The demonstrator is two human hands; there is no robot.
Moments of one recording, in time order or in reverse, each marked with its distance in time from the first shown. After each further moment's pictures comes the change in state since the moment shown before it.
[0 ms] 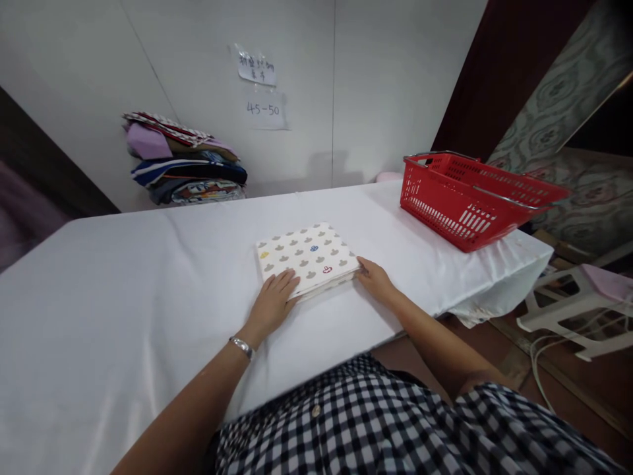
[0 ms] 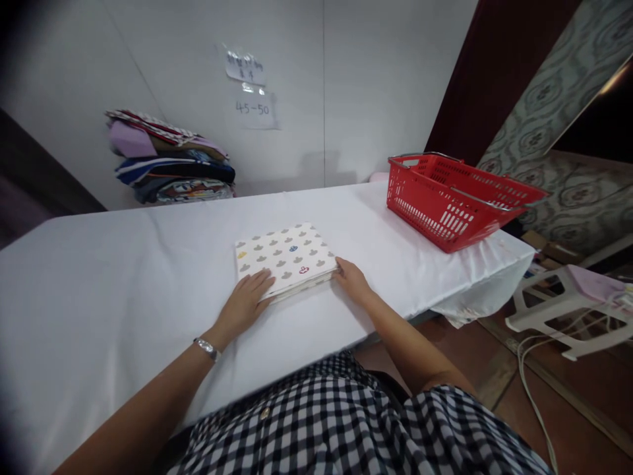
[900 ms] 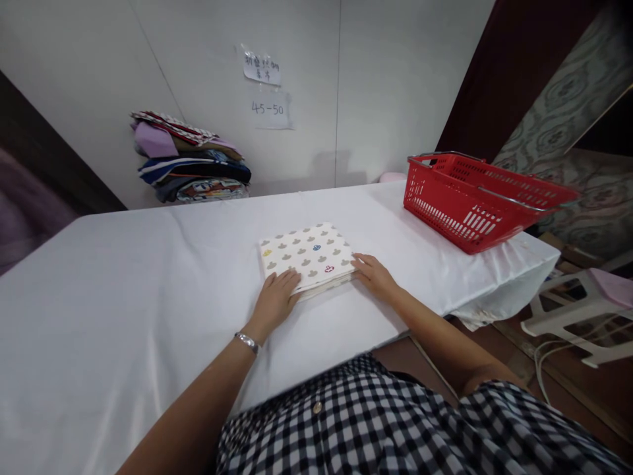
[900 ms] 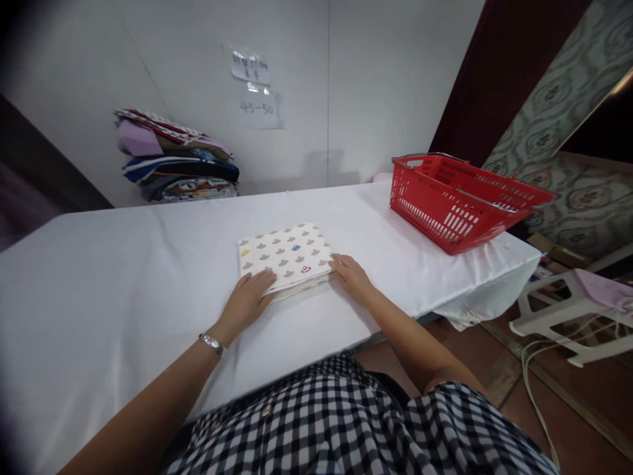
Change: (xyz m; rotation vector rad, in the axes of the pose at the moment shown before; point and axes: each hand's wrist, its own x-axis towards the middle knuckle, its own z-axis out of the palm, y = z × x) left_hand 0.006 0.010 -0.007 -0.031 -0.019 -0.101; right_hand 0.006 -0.004 -0.010 -0.211 -0.035 -0.337
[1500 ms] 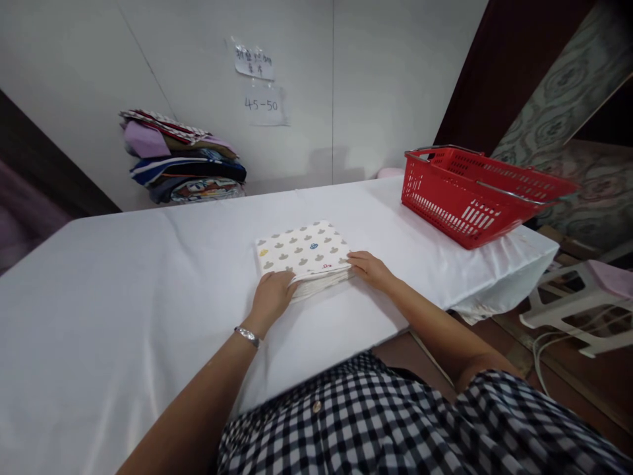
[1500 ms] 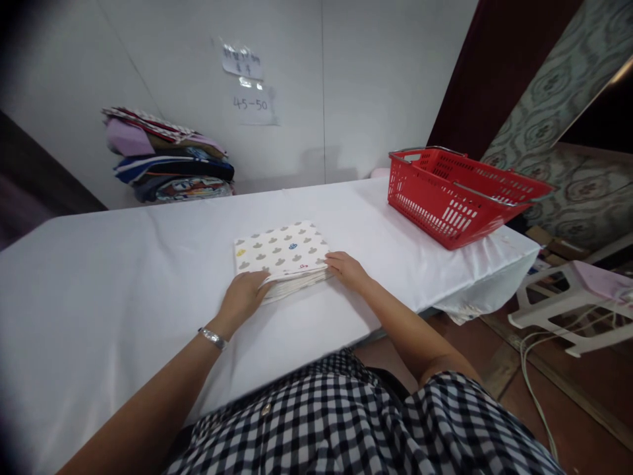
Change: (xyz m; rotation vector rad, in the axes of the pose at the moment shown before) left_hand 0.015 0.004 -0.009 0.026 0.018 -0.057; right_hand 0.015 0.010 0.003 0.096 0.013 -0.121
